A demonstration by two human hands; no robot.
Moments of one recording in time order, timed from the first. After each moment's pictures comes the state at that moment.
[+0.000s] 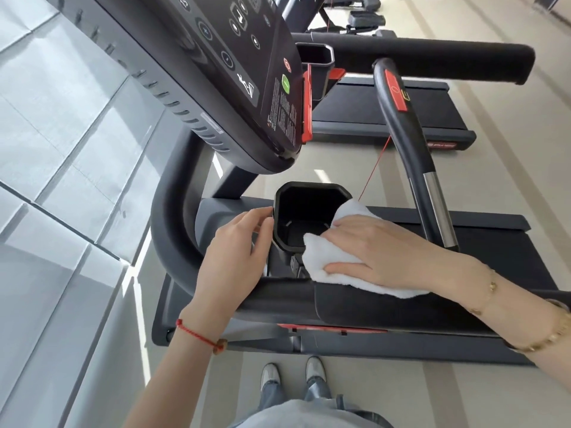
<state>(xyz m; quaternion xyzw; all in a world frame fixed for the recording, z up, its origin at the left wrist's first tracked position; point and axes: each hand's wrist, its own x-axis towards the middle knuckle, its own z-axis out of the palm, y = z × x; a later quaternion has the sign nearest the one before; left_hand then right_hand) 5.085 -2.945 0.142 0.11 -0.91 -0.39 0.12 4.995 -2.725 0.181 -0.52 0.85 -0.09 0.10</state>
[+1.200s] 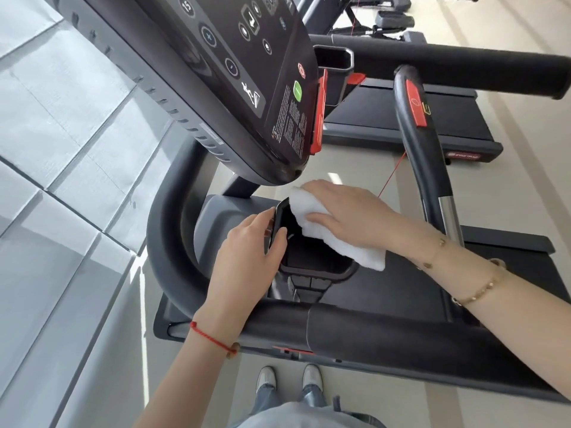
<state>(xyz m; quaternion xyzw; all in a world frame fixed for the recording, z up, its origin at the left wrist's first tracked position) 5.057 -2.929 0.137 0.15 -0.92 -0.33 0.15 4.917 -2.778 0.162 -0.44 0.88 -0.13 0.09</state>
